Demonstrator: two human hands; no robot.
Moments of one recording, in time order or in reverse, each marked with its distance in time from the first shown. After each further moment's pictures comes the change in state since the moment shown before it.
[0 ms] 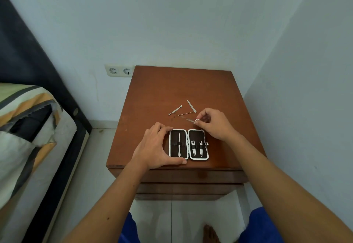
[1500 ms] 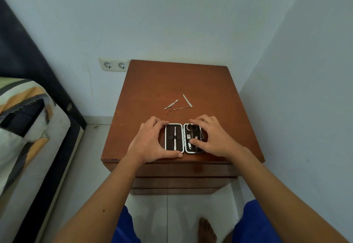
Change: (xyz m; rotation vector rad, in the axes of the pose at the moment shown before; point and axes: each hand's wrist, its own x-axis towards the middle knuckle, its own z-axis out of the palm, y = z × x) left_hand -0.002 0.002 0.001 0.009 0.029 0.011; right_hand -0.063 0.009 0.004 -0.261 -0.143 -0.265
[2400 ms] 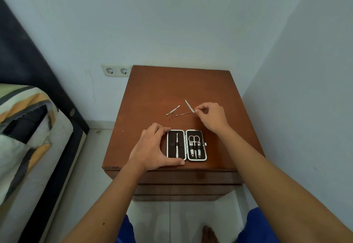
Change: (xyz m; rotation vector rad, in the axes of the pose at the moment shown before) left_hand 0.001 -0.004 0.000 -0.016 -0.013 -0.012; right_hand 0.087 0.009 -0.011 0.192 0.322 0.351
